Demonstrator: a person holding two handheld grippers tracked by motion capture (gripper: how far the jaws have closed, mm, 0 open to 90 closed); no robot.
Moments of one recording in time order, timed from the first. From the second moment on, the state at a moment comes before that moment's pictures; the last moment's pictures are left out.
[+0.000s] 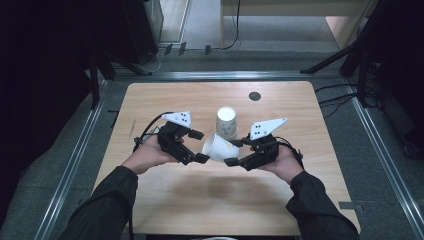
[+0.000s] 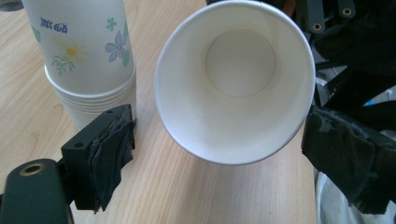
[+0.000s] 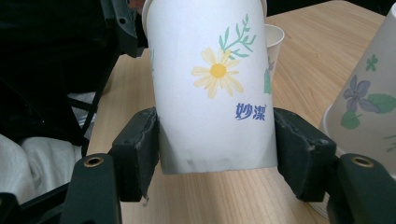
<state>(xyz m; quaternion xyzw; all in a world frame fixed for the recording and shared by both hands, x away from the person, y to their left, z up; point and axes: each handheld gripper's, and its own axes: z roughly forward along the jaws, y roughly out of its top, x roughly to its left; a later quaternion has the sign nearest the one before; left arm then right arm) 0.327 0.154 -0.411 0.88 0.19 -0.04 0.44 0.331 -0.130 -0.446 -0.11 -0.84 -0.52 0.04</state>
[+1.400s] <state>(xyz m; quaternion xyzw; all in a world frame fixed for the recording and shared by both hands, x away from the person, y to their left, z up) 0.319 0.151 -0.442 0.80 0.24 -0.05 0.54 0.329 -0.124 -0.460 -0.13 -0.82 -0.56 0.07</state>
